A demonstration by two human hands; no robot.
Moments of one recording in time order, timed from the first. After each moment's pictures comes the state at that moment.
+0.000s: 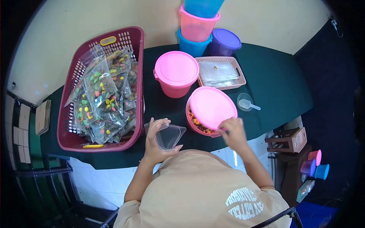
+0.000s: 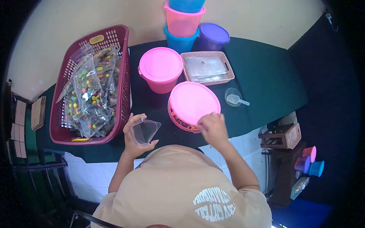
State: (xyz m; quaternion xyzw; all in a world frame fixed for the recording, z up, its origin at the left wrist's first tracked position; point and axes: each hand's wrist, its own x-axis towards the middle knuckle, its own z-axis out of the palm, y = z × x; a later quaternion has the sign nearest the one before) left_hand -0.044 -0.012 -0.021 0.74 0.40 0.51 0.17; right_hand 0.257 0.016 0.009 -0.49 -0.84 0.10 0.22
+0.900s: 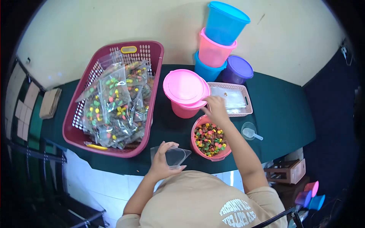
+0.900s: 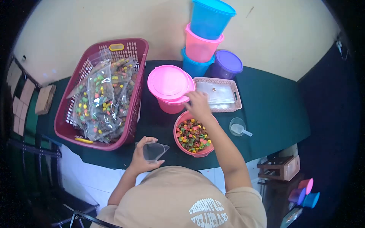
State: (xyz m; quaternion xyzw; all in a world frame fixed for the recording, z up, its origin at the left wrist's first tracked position) left_hand -0.031 -0.032 -0.030 0.71 0.47 0.47 0.23; right_hand 0.190 0.201 -0.025 -0.39 -0.87 0.03 0.30
